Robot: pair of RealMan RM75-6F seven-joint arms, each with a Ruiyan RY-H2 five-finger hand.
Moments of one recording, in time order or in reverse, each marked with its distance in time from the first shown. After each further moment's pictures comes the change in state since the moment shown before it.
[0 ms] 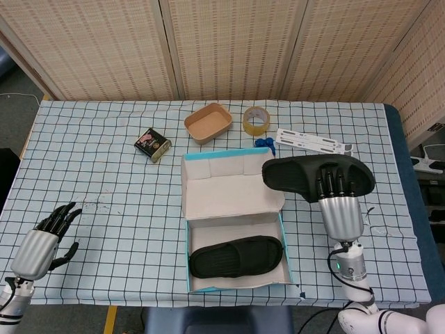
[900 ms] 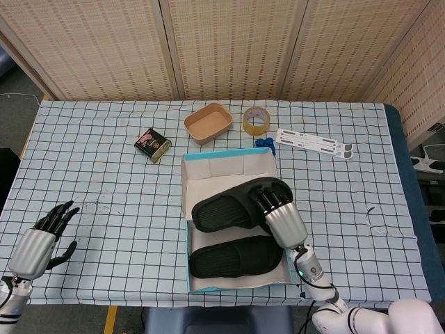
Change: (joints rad) left arm 0.000 0.006 -0.003 0.003 -0.007 0.000 -0.027; right arm 0.062 -0.202 -0.001 0.125 -0.110 -0.229 0.543
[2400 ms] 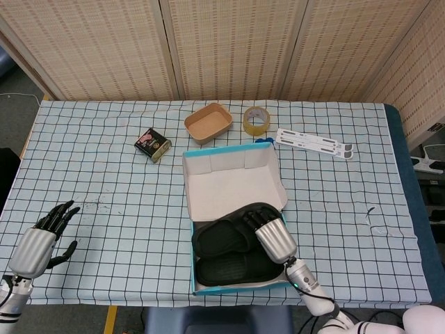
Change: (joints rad) left arm -0.006 0.007 0.000 -0.008 -0.007 -0.016 -0.009; right arm -0.073 0.072 -0.070 -0.206 0.114 -0.325 -0.104
